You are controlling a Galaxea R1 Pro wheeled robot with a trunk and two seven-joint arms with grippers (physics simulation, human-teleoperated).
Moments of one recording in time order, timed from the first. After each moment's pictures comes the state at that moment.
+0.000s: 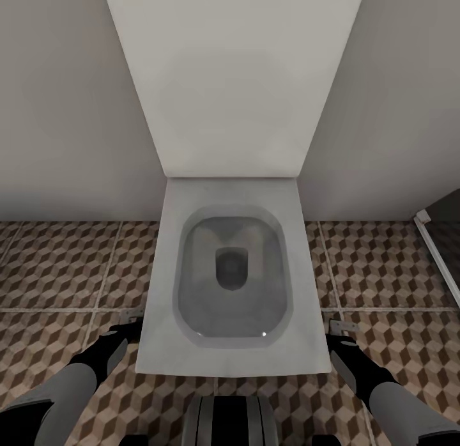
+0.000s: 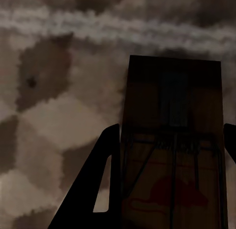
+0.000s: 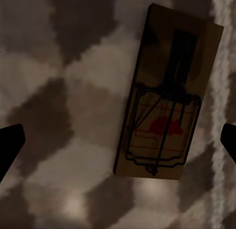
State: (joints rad) left arm -0.80 0.11 0.13 -0.24 -0.01 0.08 0.04; right arm -0.70 -0.14 0.17 -0.38 -0.26 0.16 -0.18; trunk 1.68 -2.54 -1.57
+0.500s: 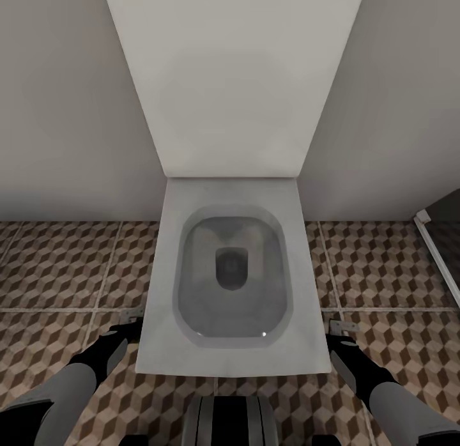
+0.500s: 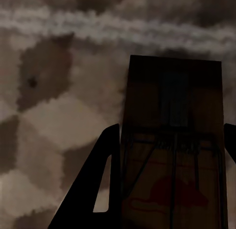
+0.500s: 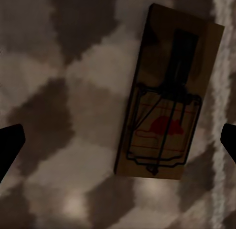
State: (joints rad) left arm -0.80 0.12 0.12 -0.24 -0.01 0.08 0.04; right arm -0.70 -0.14 0.17 -0.38 -0.26 0.16 -0.18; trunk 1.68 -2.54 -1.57
